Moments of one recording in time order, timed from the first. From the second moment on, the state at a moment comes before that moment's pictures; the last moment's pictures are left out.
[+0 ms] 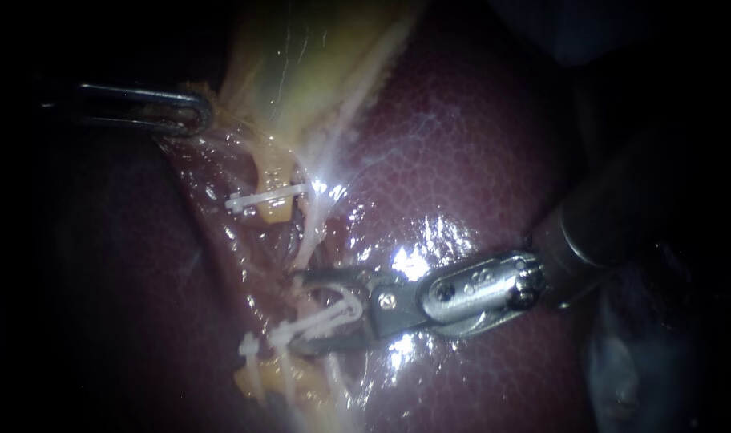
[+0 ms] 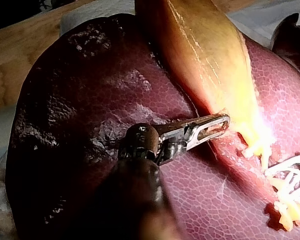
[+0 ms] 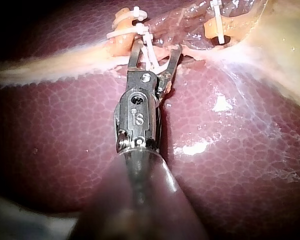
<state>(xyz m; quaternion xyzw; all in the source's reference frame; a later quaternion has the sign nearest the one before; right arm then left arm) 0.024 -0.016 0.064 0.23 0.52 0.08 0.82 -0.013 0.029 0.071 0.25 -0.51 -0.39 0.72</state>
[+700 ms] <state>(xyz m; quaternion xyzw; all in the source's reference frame) 0.017 -0.012 0.056 0.33 0.51 0.22 0.77 -0.013 0.029 0.071 0.25 -0.51 -0.39 0.72</state>
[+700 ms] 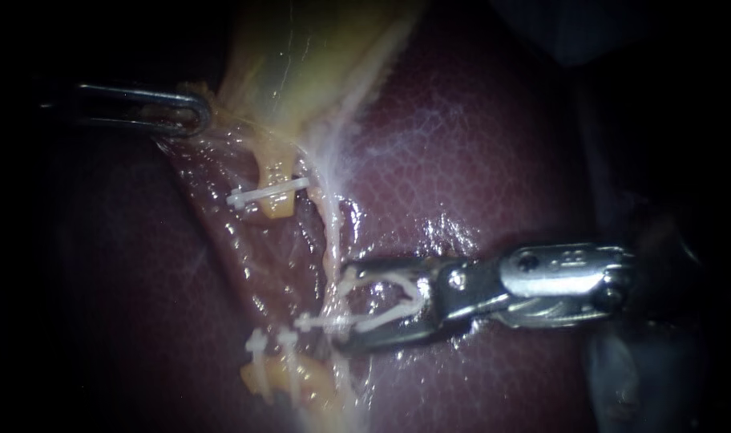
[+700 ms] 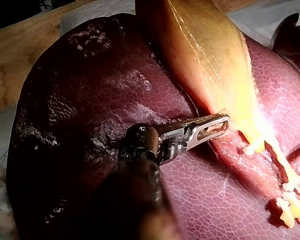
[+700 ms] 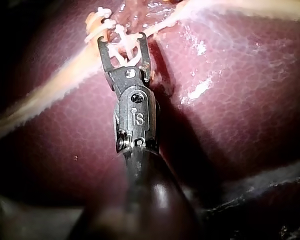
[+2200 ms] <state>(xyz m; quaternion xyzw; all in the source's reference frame) 0.021 -0.012 0.057 0.49 0.55 0.32 0.59 -0.013 0.029 0.071 0.25 -0.51 -0.39 0.72</state>
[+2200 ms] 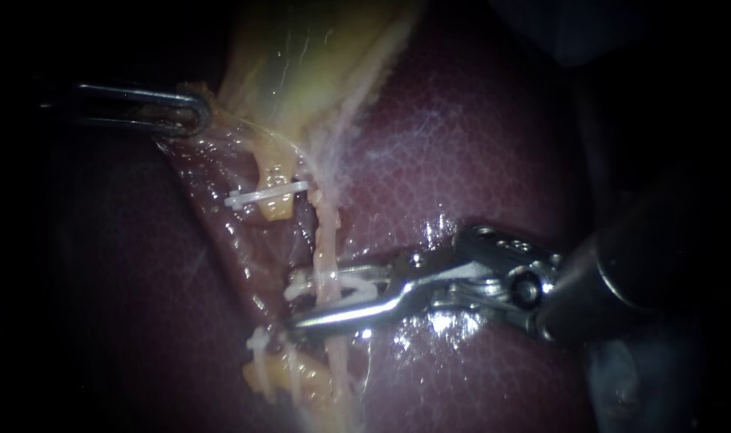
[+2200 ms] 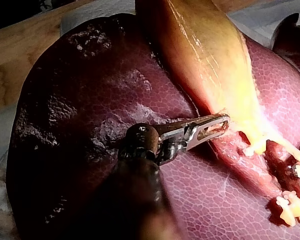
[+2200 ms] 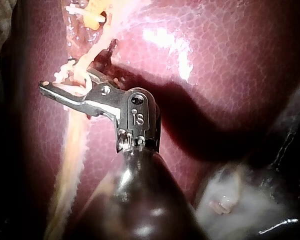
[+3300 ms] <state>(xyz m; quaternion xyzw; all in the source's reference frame) 0.021 -0.011 0.059 0.52 0.53 0.33 0.58 -0.013 0.029 0.071 0.25 -0.51 -0.39 0.72</state>
